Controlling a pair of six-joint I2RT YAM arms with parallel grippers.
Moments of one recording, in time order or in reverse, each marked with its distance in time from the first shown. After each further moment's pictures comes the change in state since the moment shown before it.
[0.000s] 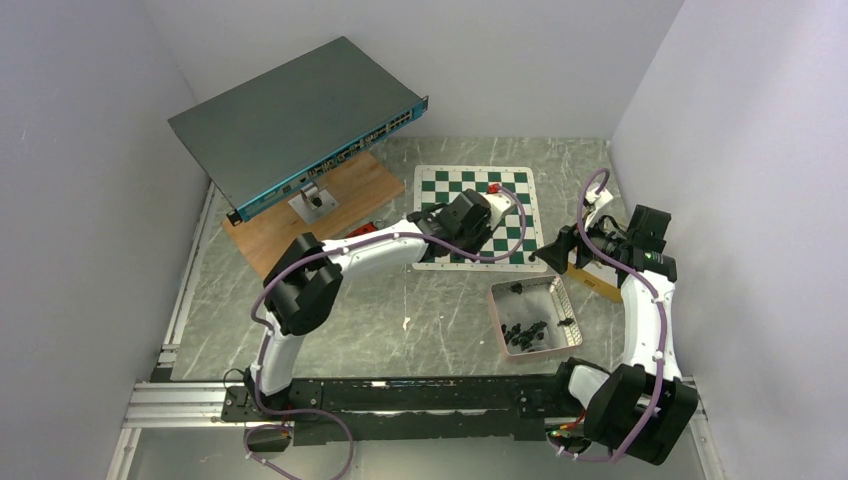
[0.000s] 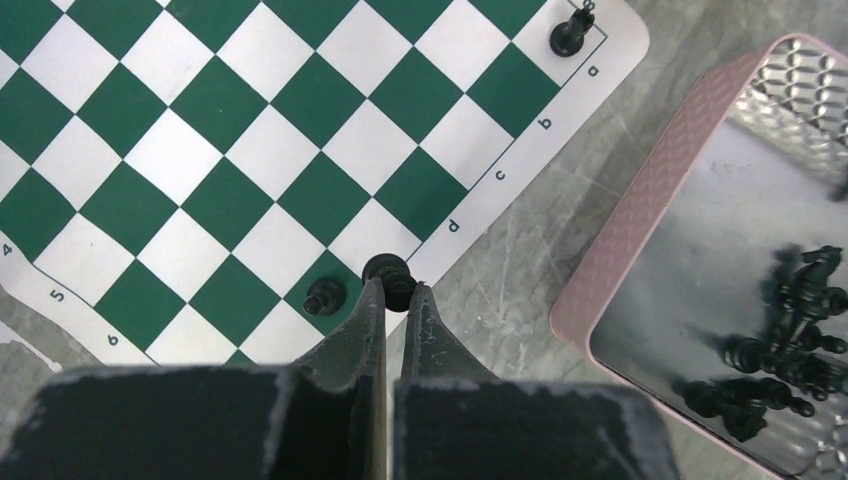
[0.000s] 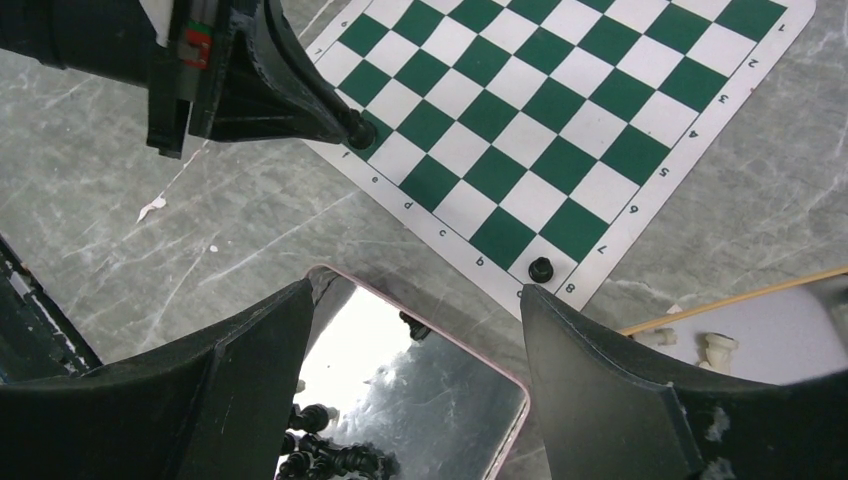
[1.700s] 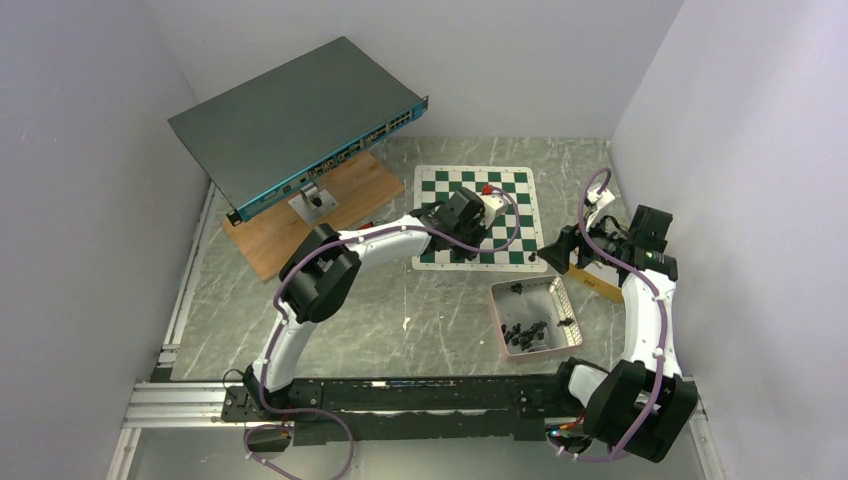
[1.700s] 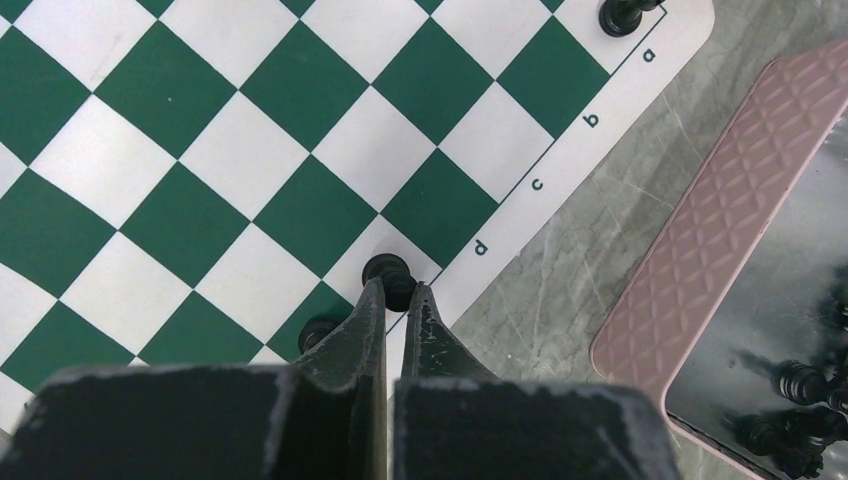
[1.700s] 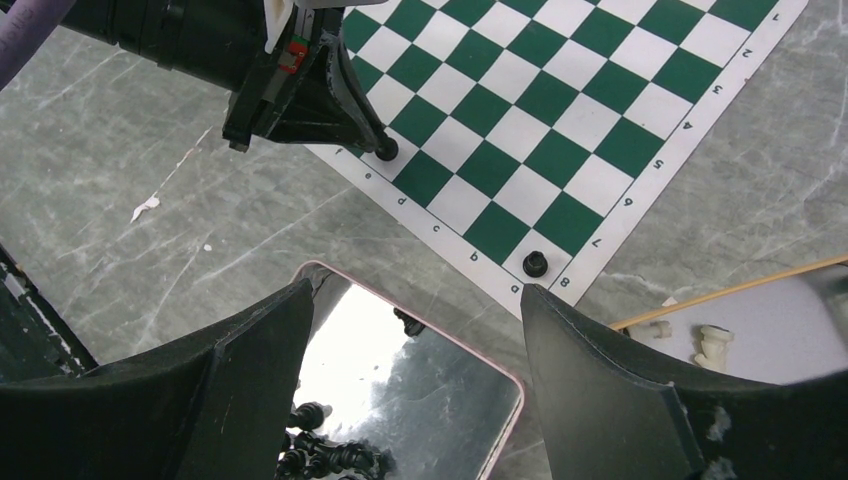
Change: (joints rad) left arm 0.068 0.137 0.040 0.035 0.130 -0.014; right arm -0.015 0.013 0.000 -0.001 -0.001 -0.008
